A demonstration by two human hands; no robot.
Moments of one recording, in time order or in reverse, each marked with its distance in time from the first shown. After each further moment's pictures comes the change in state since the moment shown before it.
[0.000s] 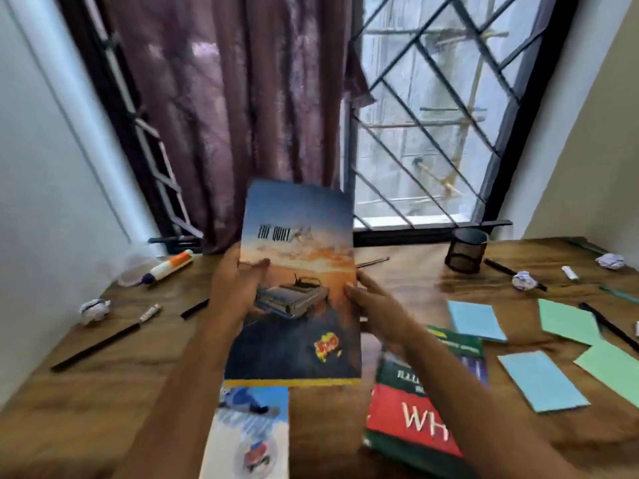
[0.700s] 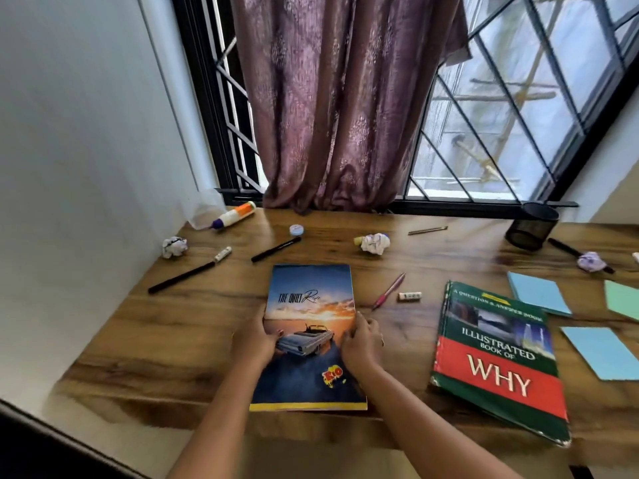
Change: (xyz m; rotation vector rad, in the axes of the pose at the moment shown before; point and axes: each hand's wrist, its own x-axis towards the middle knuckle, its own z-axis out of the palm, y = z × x) left_hand -0.079 -0.160 -0.124 0.599 -0.107 -0.384; right_hand -0.027 0.137 0.158 -0.752 0.350 0.140
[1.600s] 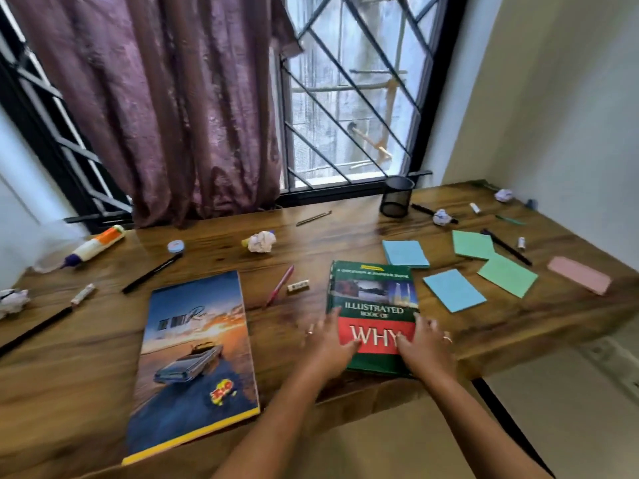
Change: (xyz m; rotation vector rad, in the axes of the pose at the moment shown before) left_hand -0.112 0.161 0.184 0.258 -0.488 0.420; right_hand -0.033 0.162 -0.201 -0.329 0.311 0.363
